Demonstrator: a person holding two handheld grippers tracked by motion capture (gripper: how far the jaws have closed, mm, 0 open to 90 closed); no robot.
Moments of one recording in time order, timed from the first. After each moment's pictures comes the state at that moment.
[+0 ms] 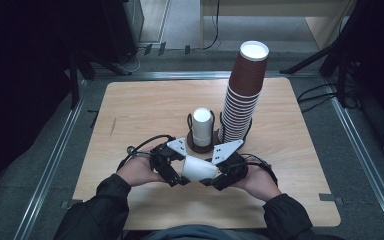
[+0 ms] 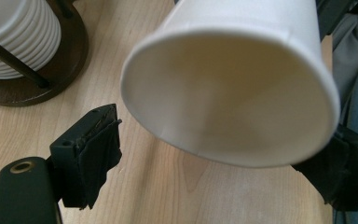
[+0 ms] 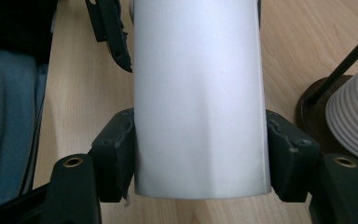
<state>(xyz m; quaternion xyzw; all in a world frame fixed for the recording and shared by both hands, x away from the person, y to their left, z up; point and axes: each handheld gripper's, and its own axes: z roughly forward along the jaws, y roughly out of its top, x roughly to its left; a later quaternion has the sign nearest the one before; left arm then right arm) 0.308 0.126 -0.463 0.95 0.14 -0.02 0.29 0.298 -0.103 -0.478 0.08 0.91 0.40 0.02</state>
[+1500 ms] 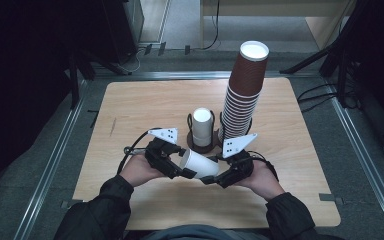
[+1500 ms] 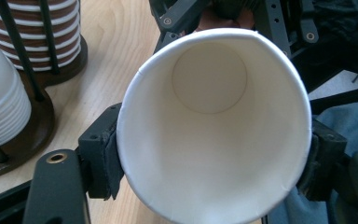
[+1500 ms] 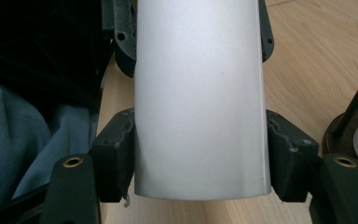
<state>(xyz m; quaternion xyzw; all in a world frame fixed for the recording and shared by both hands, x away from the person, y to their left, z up) 0.311 0.138 -0.447 0.87 0.15 -0.11 0.45 0.302 -0.118 -0.470 0.09 0.86 0.49 -0.06</state>
